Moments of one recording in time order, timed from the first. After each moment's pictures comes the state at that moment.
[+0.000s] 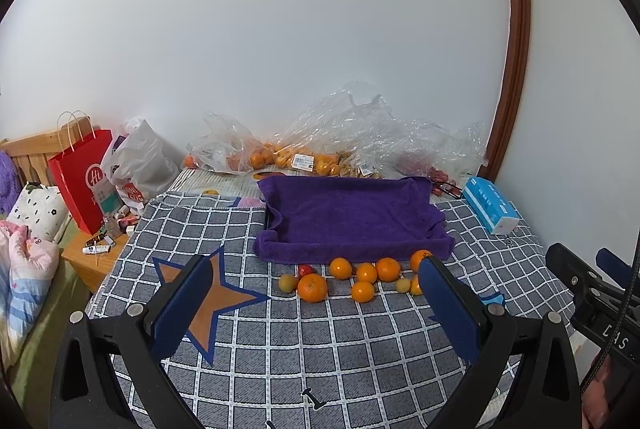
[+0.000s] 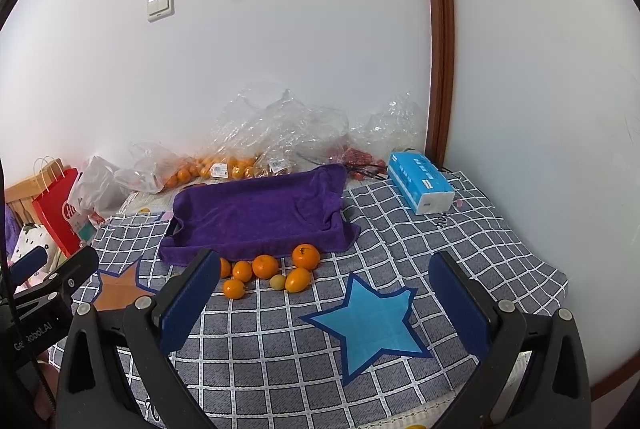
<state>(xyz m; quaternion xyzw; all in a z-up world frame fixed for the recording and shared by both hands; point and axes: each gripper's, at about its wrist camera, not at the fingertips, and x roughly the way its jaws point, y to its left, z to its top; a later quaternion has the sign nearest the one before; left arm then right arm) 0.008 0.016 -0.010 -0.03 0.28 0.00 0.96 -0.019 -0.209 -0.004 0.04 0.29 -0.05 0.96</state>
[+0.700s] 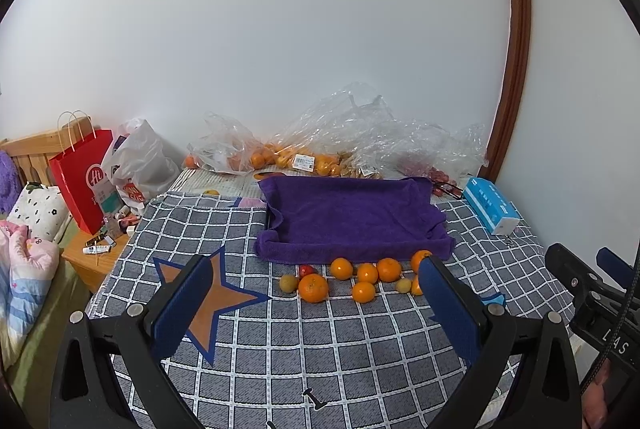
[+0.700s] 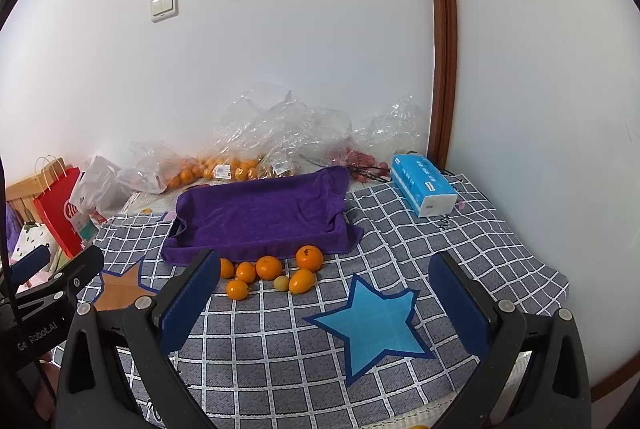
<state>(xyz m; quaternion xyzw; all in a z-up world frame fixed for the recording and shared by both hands) 0.007 0.016 -0.009 -0.03 0.28 0.00 0.96 -0.020 -0.203 -0.004 0.03 0.28 -0.04 0.96</state>
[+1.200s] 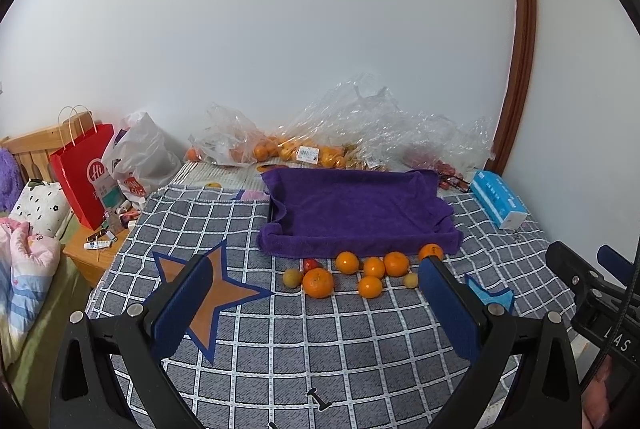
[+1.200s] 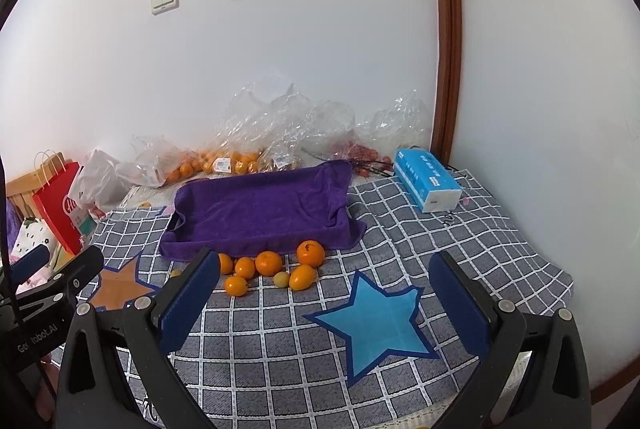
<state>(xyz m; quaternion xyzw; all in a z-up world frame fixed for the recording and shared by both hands) 0.017 0.020 -0.020 -0.03 0.29 0.01 0.96 -0.007 -0.201 -0.017 0.03 0.29 -0.04 0.95</state>
